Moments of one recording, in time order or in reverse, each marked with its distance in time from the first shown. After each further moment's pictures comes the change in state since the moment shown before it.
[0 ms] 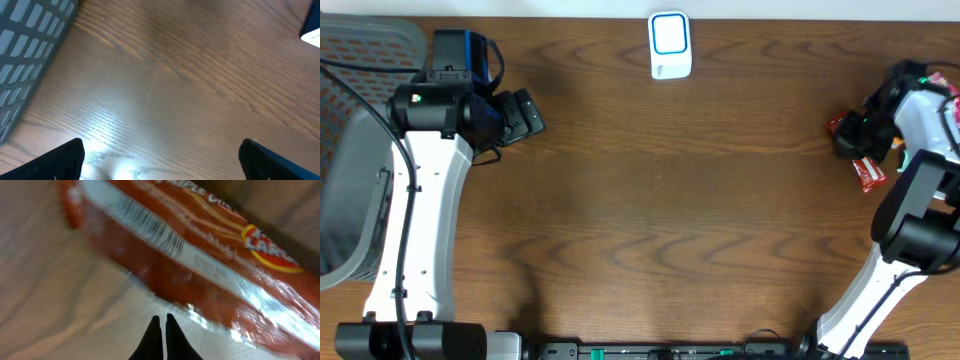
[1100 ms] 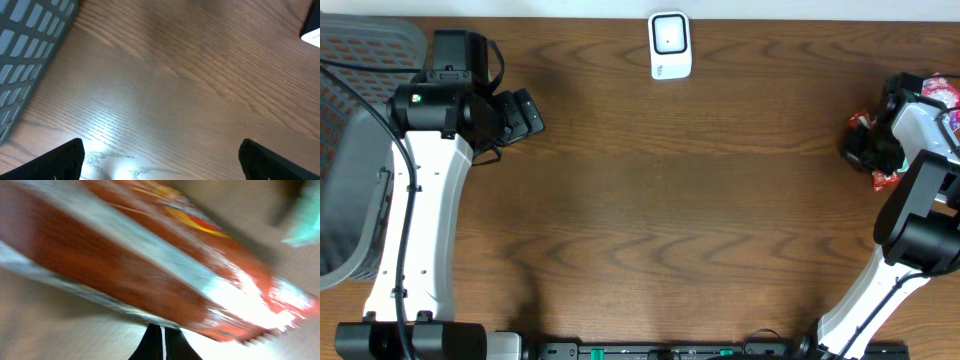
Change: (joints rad) left arm 0.000 0.000 0.000 0.000 0.000 0.000; right arm -0.018 -0.009 -0.075 0.055 0.298 0.062
